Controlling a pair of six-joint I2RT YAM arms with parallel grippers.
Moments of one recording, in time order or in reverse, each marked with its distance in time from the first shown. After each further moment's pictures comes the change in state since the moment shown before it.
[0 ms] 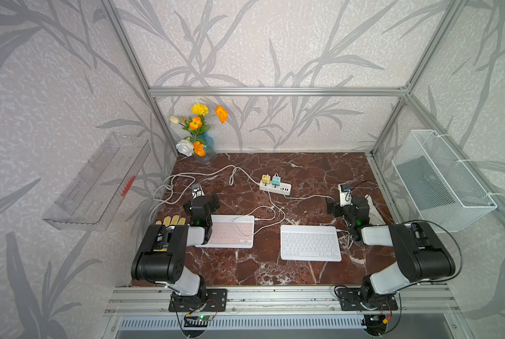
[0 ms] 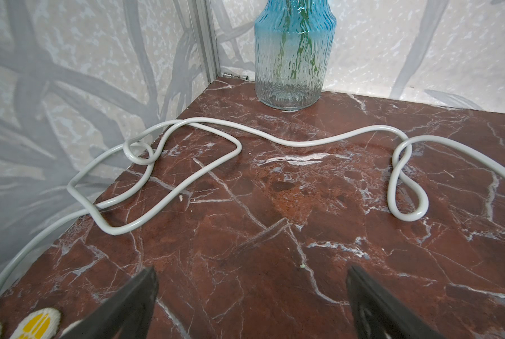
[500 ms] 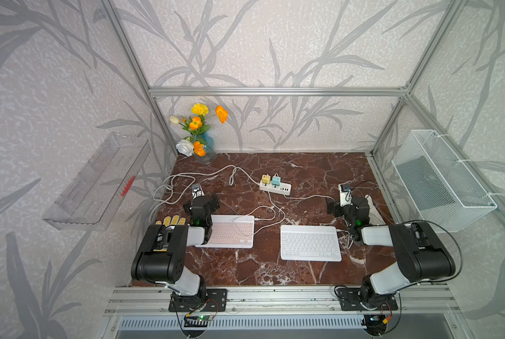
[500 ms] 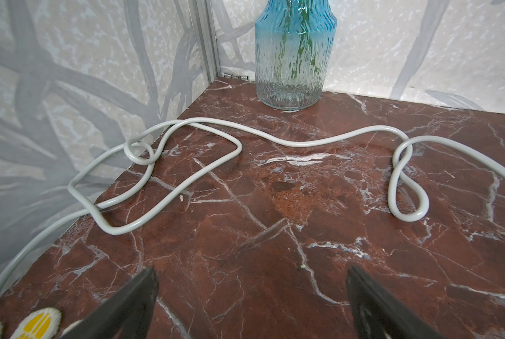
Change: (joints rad) left arm 0.002 -0.013 0.002 -0.023 -0.001 0.000; right arm 0.000 -0.021 0.002 -0.023 0.012 0.009
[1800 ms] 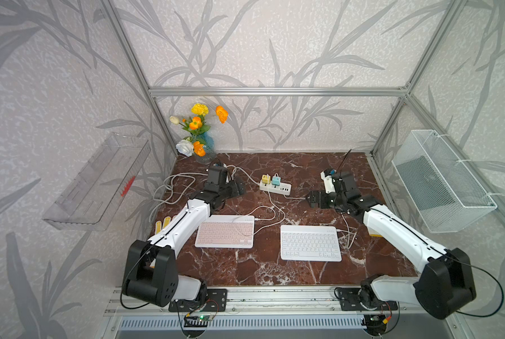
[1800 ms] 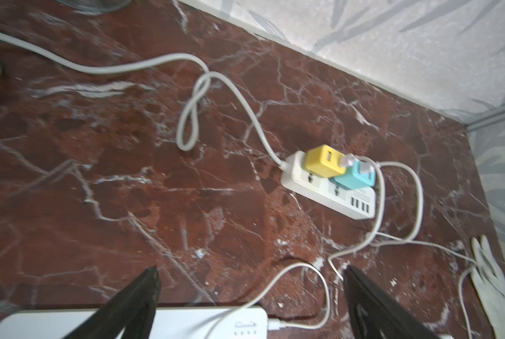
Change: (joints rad) left arm -0.278 -0.134 0.588 -1.067 0.436 -0.403; right arm 0.297 -0.246 0.556 -1.214 -0.070 0.435
